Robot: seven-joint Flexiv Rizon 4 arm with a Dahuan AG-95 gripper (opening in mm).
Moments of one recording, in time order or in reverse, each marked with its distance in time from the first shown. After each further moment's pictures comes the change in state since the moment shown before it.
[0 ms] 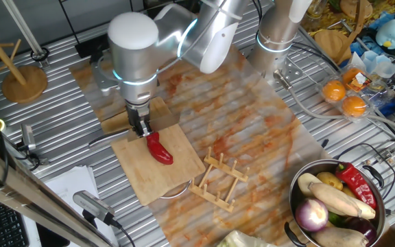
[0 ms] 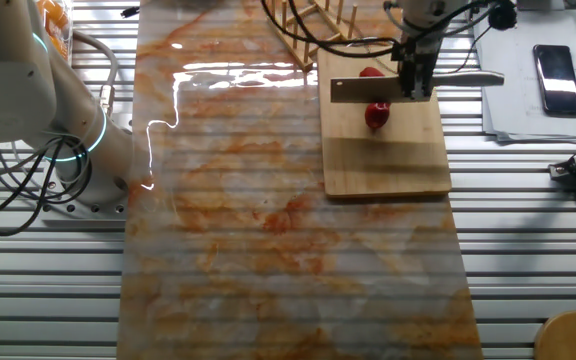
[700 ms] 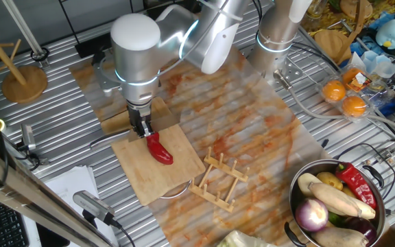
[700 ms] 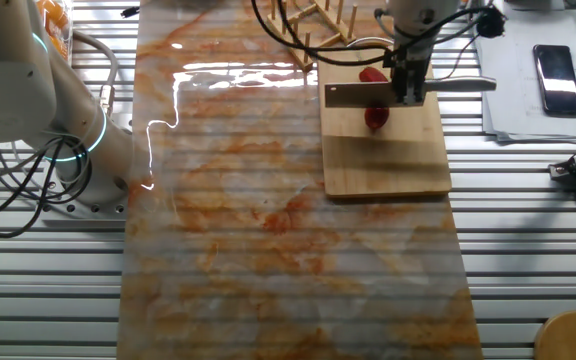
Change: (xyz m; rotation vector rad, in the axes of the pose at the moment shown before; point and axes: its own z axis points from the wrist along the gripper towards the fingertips) arm 0.002 0.002 0.007 -0.001 0.010 0.021
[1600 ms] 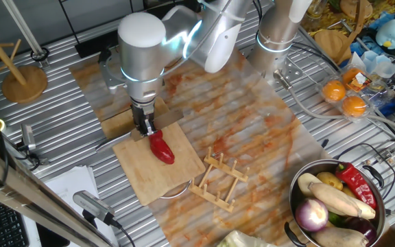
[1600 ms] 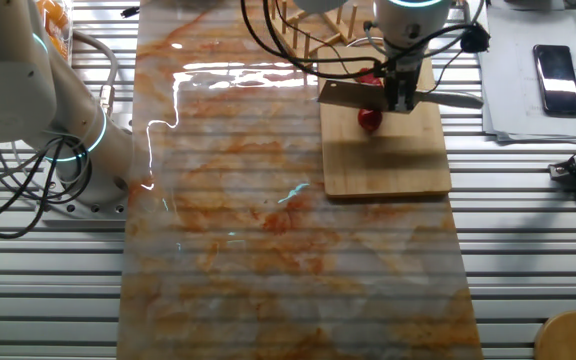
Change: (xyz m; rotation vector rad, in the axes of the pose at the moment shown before) arm 0.007 -0.003 0.013 -0.024 -0.024 -0.011
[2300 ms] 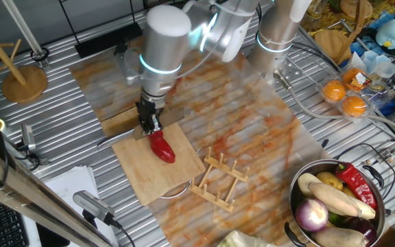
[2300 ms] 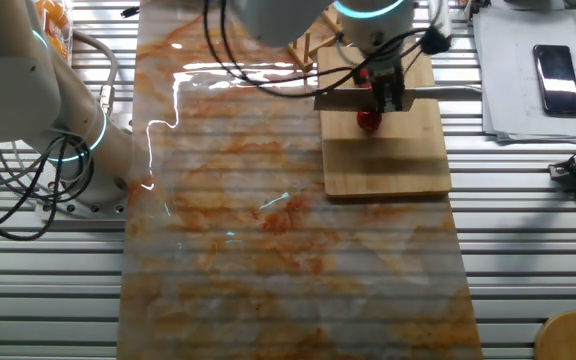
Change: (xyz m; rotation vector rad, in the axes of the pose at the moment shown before) arm 0.011 -0.002 -0.005 -0.037 -0.160 -0.044
